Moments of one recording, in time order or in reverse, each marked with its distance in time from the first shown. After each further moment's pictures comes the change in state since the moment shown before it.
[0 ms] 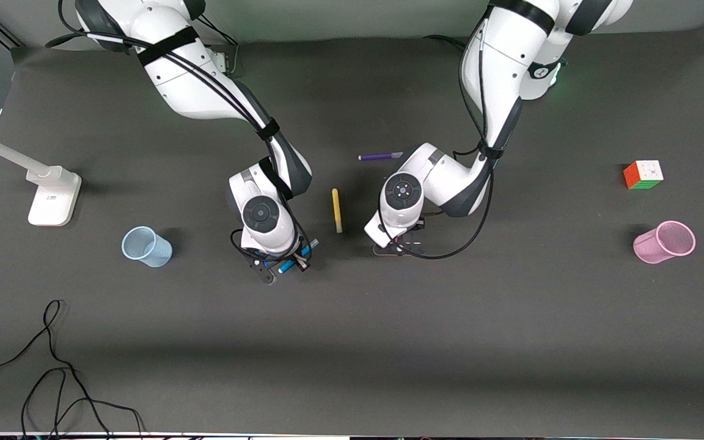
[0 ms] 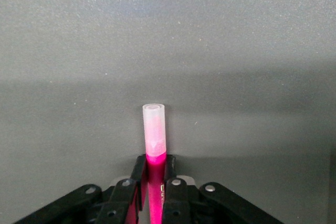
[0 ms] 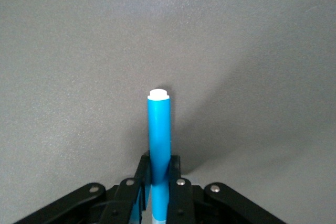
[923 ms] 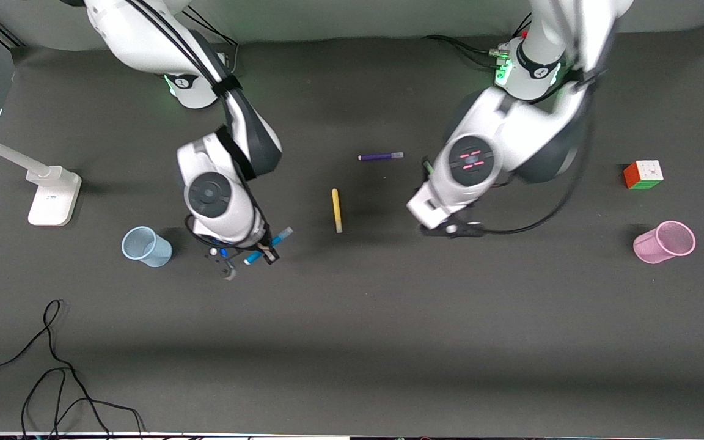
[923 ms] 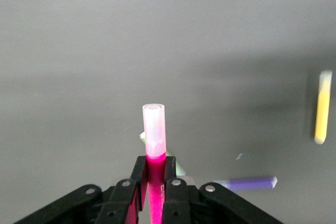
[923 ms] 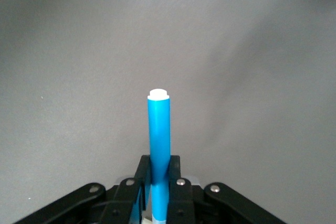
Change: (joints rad) left arm 0.168 -0.394 0.007 0.025 -0.033 -0.568 0.234; right arm -0.005 -0.275 -0.090 0.026 0.000 -0.348 -0.035
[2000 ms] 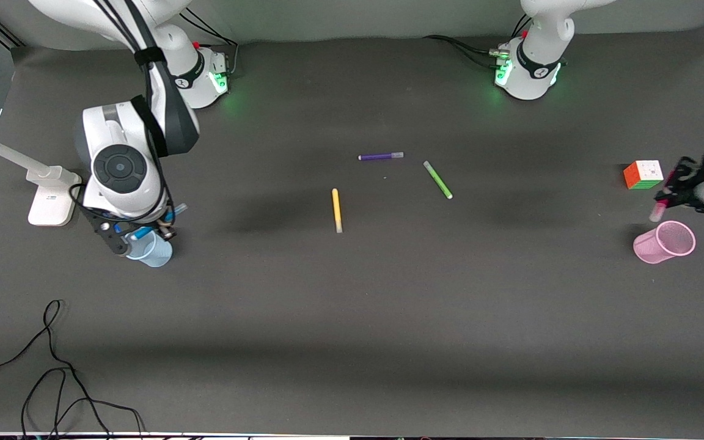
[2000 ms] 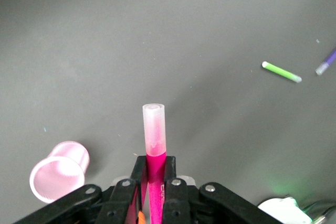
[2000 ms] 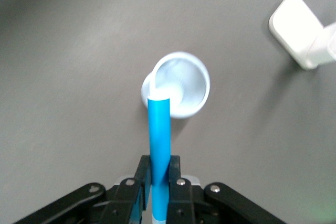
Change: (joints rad) left arm 0.754 -0.180 0.019 -0.028 -0.139 -0.080 1.458; right arm -0.008 -0.264 -0.216 -0.322 -0.428 -0.076 -0.089
